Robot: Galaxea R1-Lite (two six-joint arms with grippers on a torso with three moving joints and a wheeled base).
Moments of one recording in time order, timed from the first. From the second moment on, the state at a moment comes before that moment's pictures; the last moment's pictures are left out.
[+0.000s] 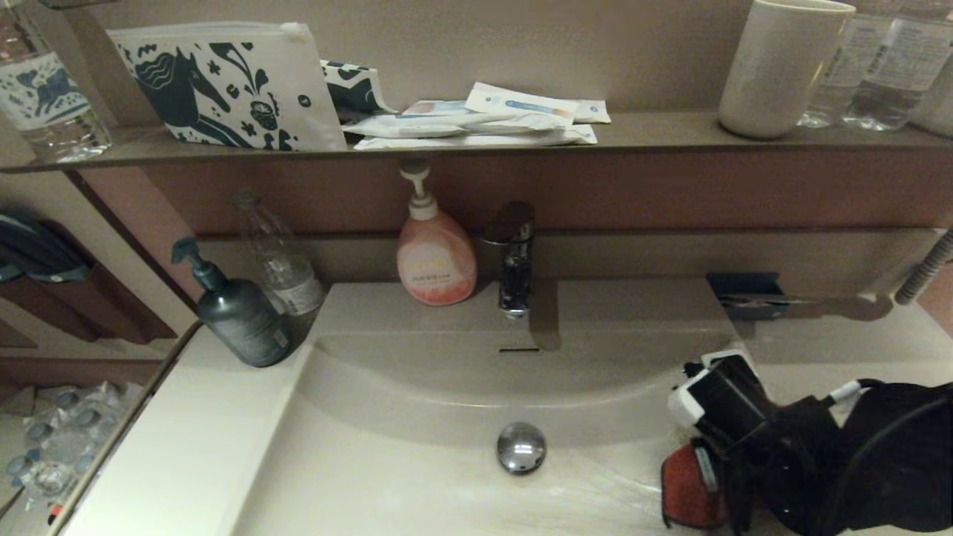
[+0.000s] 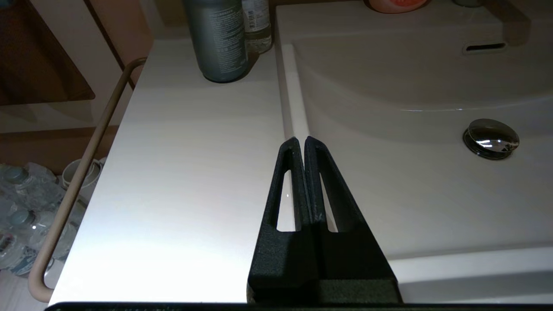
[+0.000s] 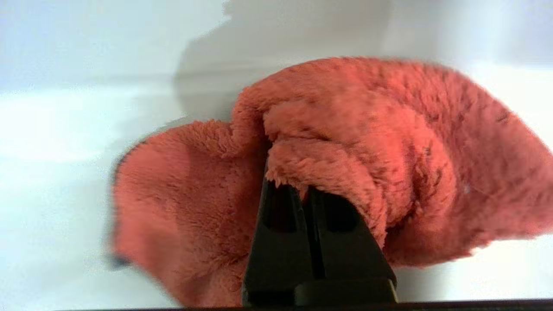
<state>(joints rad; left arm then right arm) 0.00 0.00 0.00 -0.03 -0.04 0.06 0.60 1.75 -0.74 0.16 -0.71 0.46</state>
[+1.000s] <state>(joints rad) 0.00 0.00 0.00 -0.03 -0.04 0.06 -0.06 1.09 -0.91 0.45 -0.48 -0.01</state>
